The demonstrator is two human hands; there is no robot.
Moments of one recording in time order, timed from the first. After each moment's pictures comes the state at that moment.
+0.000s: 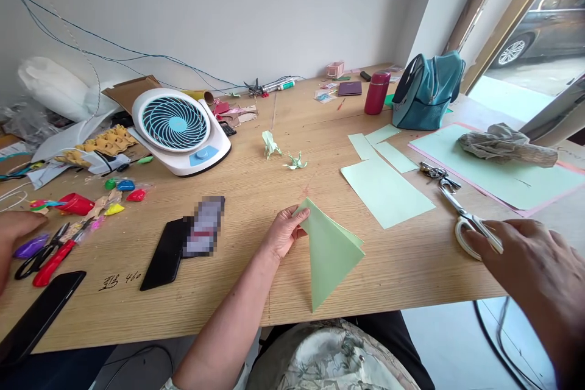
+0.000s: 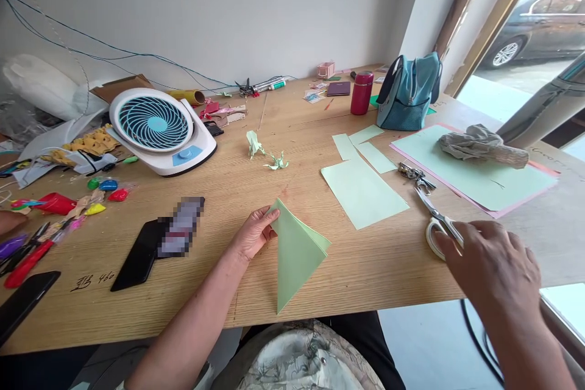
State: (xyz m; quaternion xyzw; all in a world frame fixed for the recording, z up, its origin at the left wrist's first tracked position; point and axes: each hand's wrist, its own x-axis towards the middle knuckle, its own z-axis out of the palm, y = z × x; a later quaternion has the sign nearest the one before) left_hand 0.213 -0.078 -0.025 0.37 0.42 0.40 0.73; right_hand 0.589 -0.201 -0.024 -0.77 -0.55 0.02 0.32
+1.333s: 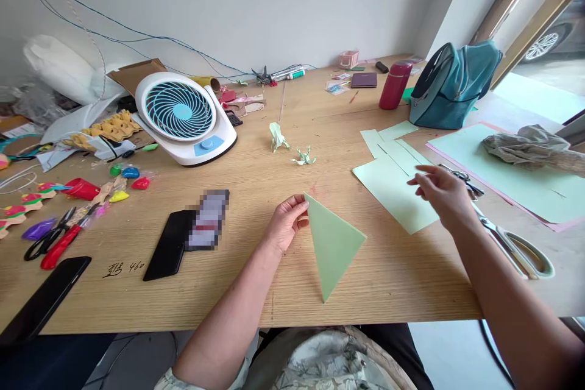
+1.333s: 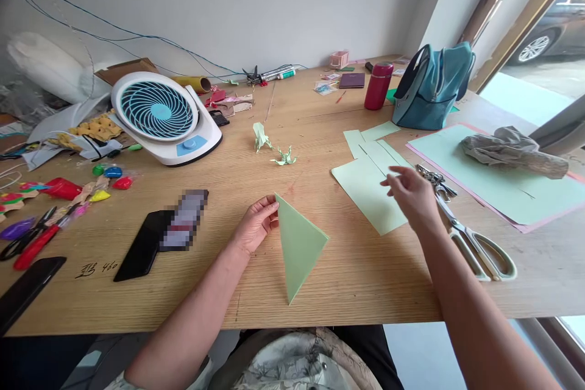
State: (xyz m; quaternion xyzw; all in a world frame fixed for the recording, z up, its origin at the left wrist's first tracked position) left_hand 0.205 -0.065 -0.029 0.32 0.41 0.46 0.72; right_hand 0.546 -0.059 -0.033 -0.67 -0.52 0.24 0.48
